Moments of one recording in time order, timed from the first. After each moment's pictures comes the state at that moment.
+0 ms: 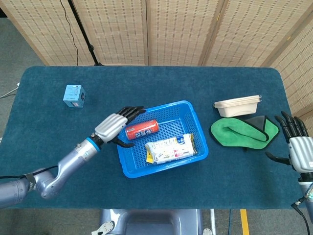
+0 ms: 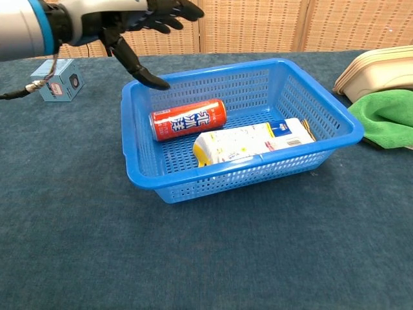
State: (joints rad) left arm -0.89 -1.33 -0.25 -1.64 1.31 0.77 -0.21; right arm 0.24 -1.11 0.13 -1.36 -1.50 1.45 0.34
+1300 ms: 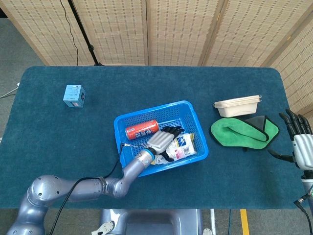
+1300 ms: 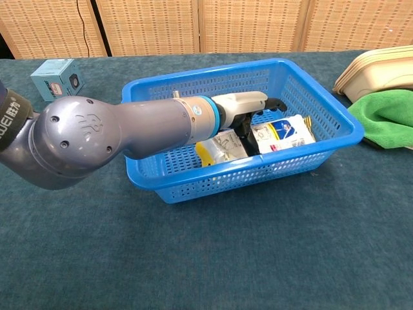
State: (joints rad) left arm -1.23 -1.93 -0.28 -1.19 0.68 0.69 0.26; right arm 0.24 -1.12 0.15 -1.32 -1.49 1.43 0.39
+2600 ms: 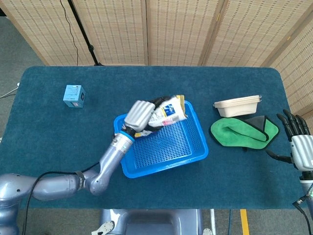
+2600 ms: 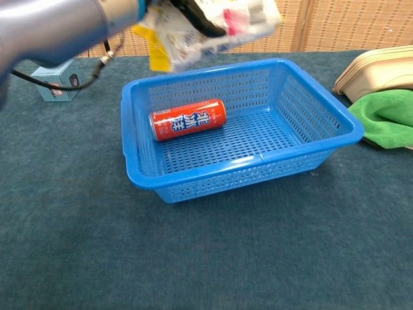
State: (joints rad) left arm -1.06 -1.63 -0.40 -1.48 0.95 1.03 0.21; right arm 0.24 -1.12 0.14 -1.34 -1.50 1.44 0.38
